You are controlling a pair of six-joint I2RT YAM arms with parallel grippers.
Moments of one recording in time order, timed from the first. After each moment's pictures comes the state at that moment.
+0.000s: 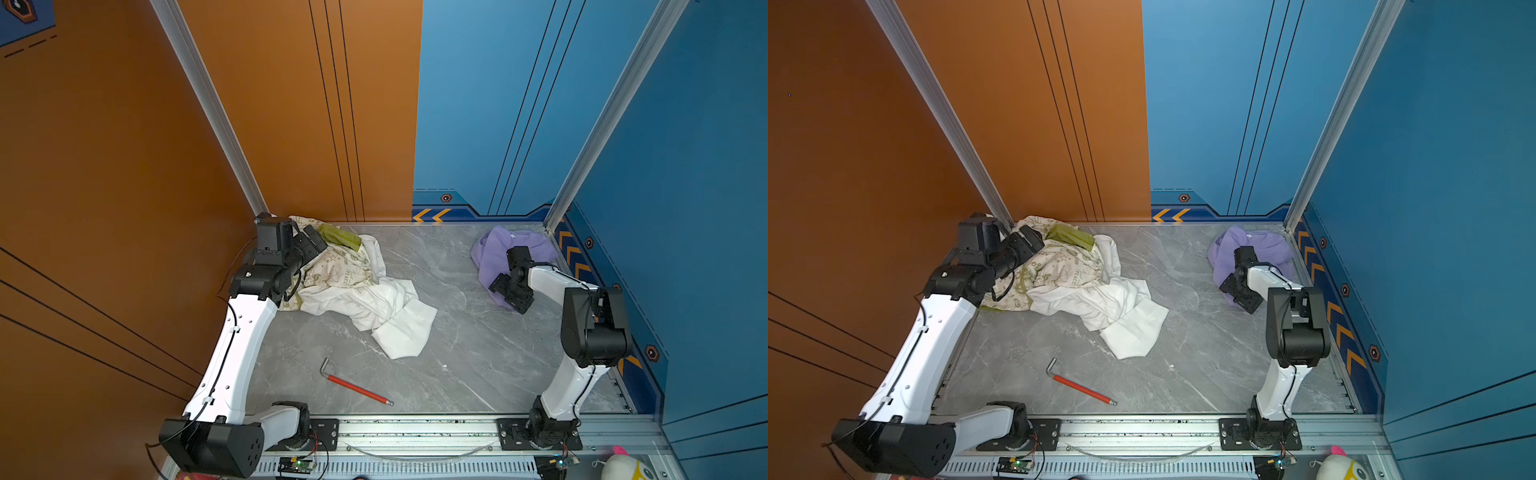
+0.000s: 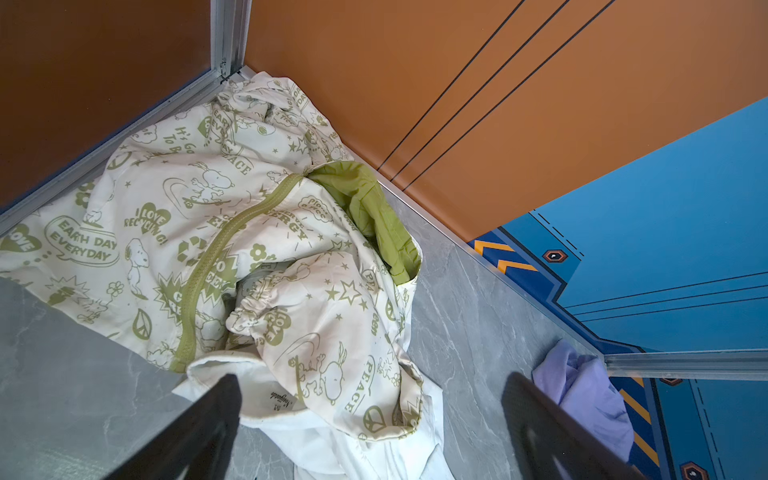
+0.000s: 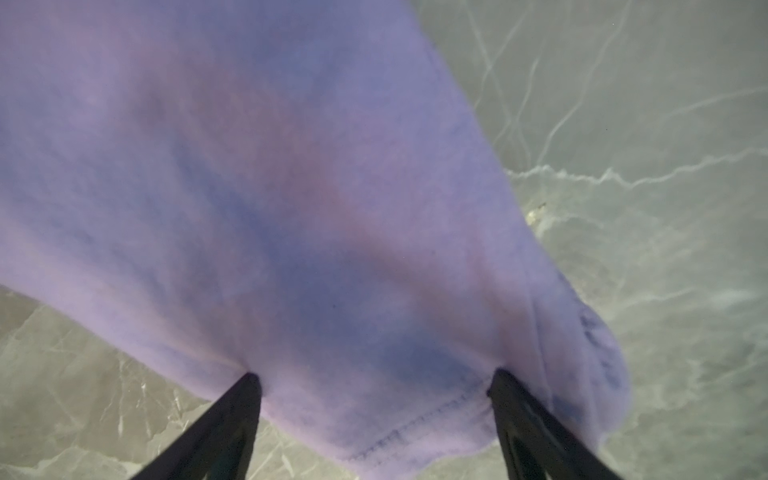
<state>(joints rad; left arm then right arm) -0.07 1.21 1.36 -0.71 -0.09 -0.70 0.01 1.84 1.17 -0.61 0.05 0.76</state>
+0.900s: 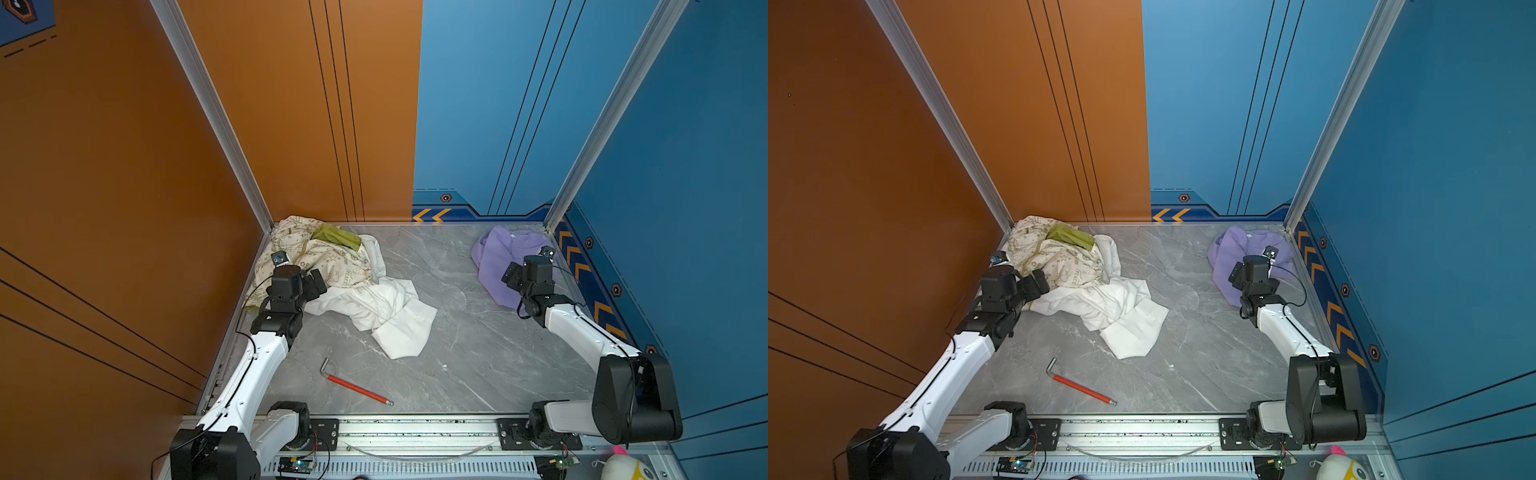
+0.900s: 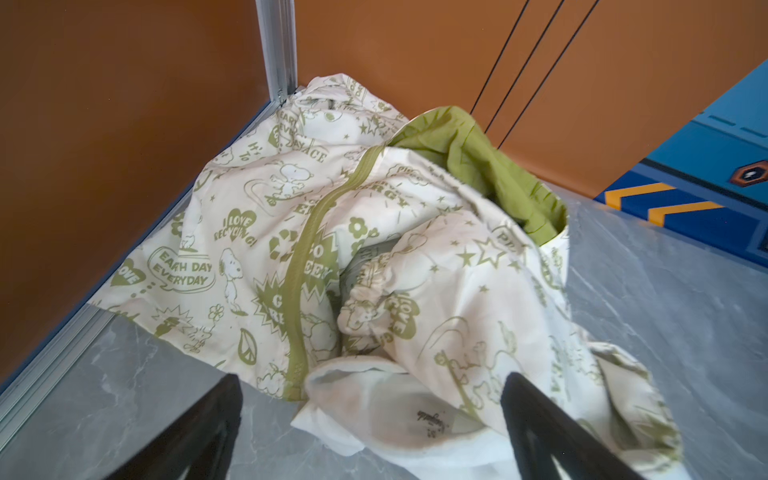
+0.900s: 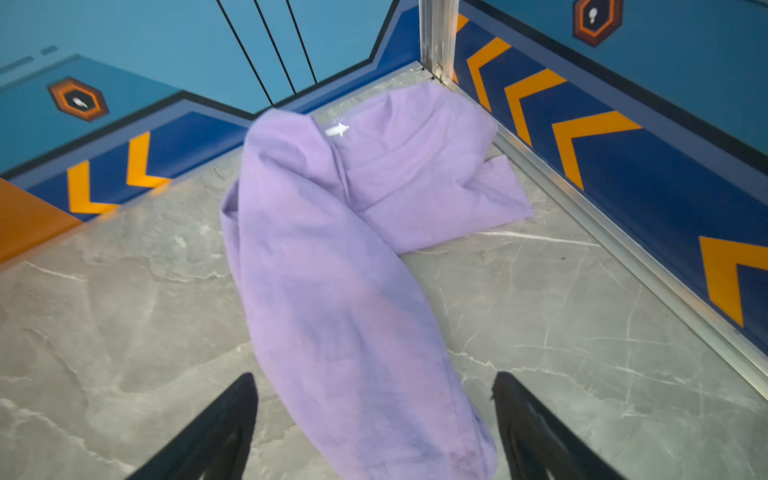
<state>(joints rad) -0.04 1.04 0.68 -0.17 -0.25 -0.34 0.06 1.37 0.73 0.02 0.34 0.40</state>
